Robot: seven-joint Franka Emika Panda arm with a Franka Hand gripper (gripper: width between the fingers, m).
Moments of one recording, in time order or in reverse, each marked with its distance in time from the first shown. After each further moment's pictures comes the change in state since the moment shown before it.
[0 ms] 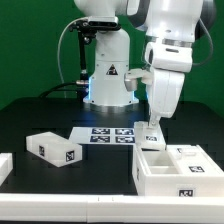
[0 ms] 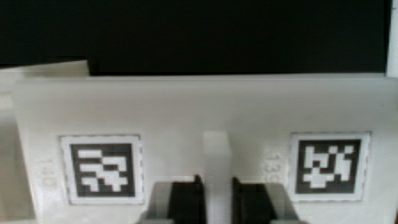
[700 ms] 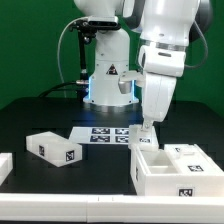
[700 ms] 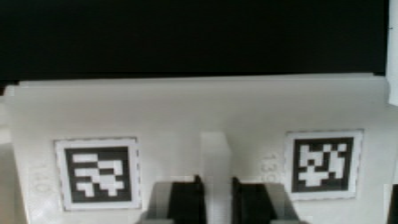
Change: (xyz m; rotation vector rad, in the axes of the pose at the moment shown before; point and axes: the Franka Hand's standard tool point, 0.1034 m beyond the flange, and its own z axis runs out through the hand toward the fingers) arm -0.010 0.000 0.007 0.018 -0.009 0.024
